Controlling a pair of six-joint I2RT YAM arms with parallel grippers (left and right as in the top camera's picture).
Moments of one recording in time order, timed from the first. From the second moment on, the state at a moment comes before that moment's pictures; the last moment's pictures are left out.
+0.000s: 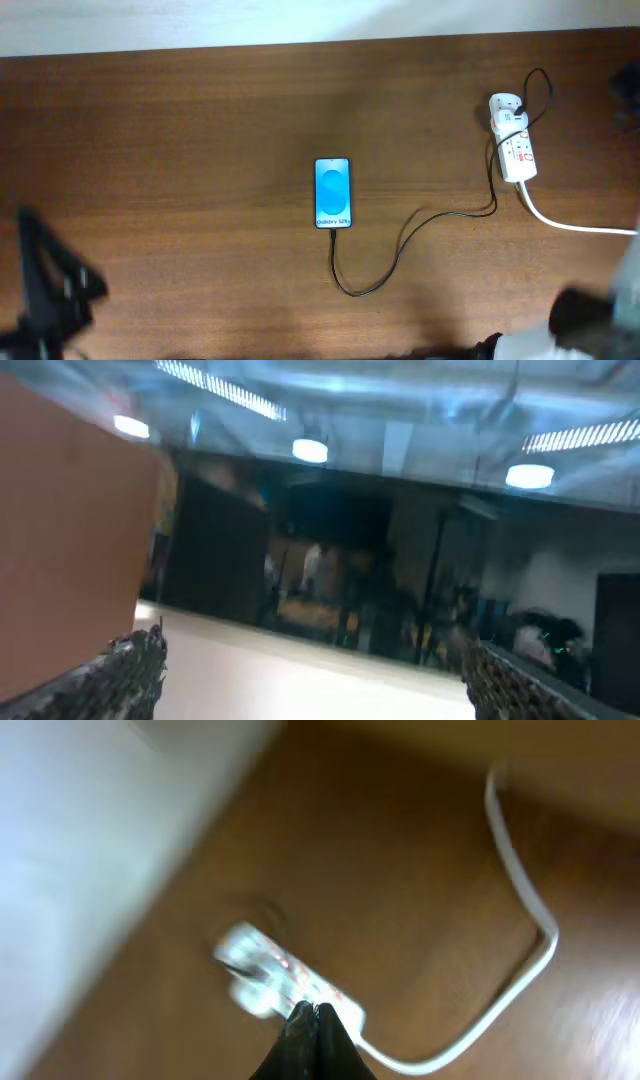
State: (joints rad) left arm -0.03 0.44 1.19 -0.24 -0.27 -0.07; right arm -0.44 1.66 2.03 -1.17 0.19 0.55
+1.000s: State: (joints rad) left arm 0.05 0.01 0.88 -0.12 -0.17 -0.07; right arm -0.01 0.11 1.33 -0.71 0.11 0.38
